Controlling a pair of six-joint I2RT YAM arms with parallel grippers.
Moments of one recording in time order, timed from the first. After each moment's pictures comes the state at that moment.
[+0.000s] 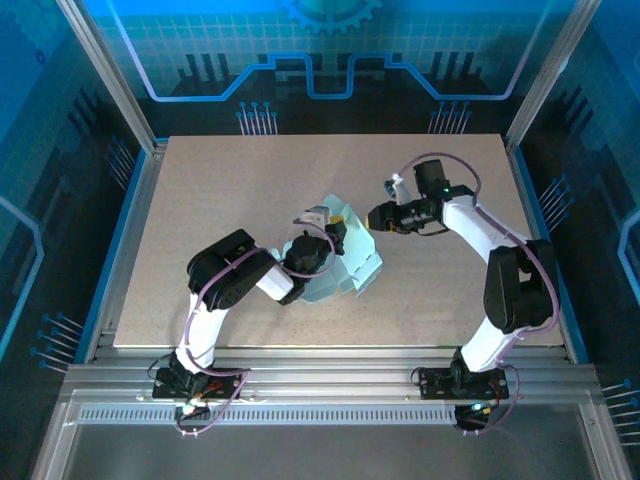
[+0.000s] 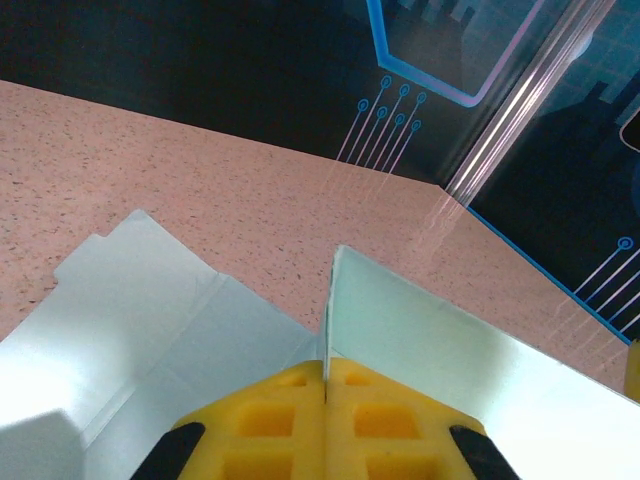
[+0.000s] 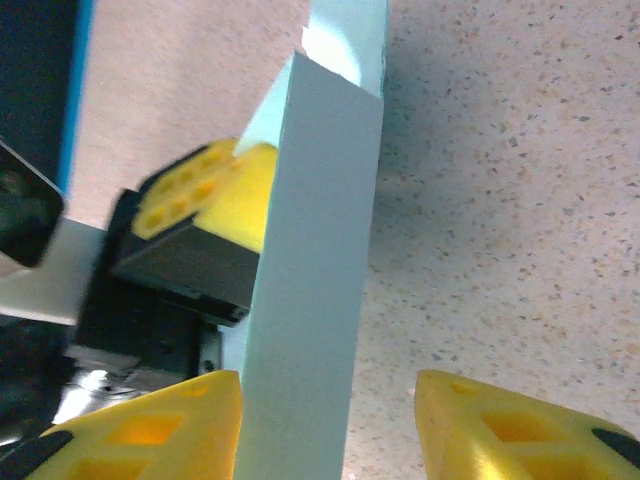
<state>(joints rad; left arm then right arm) -0.71 2.11 0.79 1.28 -0.25 -0.46 0.22 1.68 1.23 -0.64 -0.65 0.16</state>
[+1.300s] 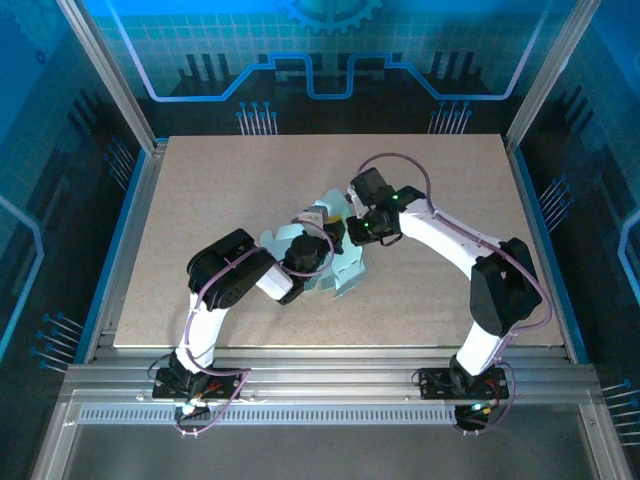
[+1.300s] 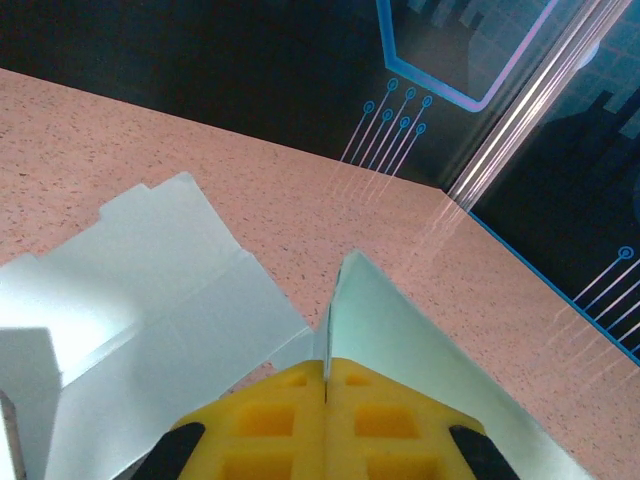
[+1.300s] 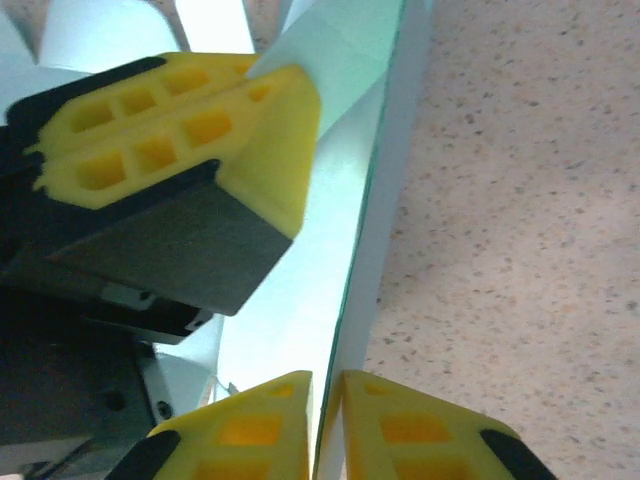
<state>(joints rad) -0.70 2.11 0.79 1.28 -0.25 -0.48 0.56 1.72 1.37 -0.80 -0.05 0.26</state>
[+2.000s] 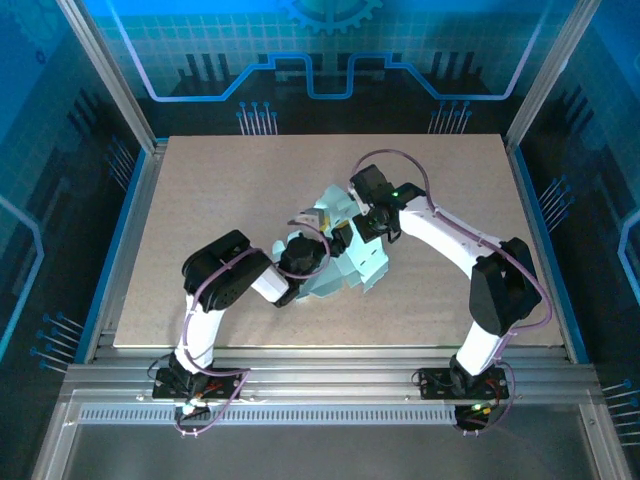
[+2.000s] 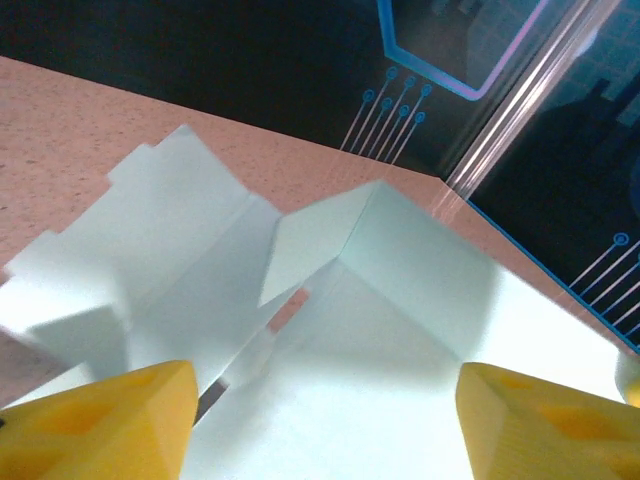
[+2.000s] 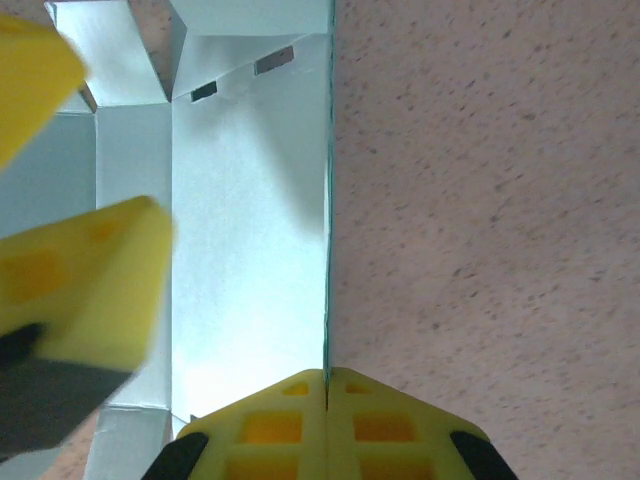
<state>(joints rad) -0.69 2.07 0.72 1.28 -0.22 -0.49 0.56 1.72 1.40 -0.82 0.21 0.03</state>
